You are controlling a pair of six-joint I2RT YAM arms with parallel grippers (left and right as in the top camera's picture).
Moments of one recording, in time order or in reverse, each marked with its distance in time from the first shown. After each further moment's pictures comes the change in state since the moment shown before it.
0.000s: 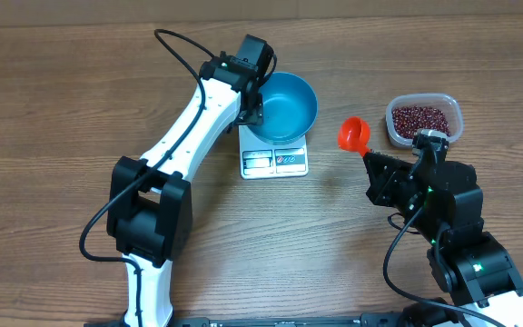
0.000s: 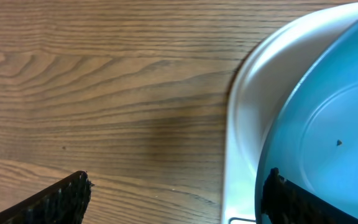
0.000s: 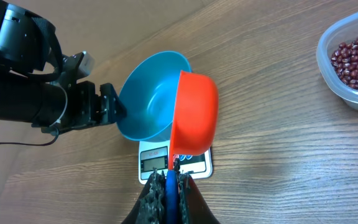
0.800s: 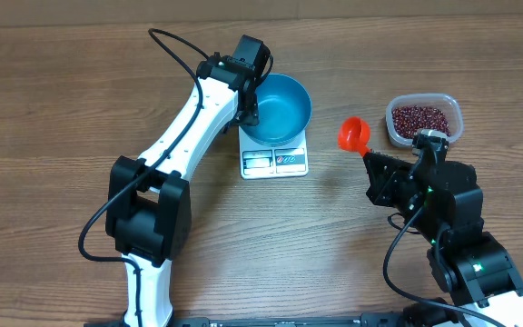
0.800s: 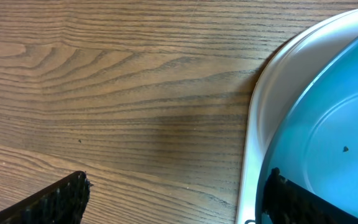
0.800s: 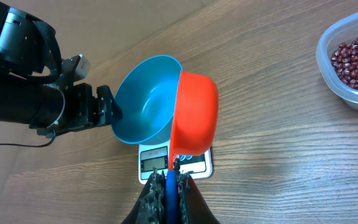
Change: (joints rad) left arm 0.008 0.000 0.000 -0.025 -0.037 -0.026; right arm 0.000 0.000 0.000 -0.001 0.000 0.000
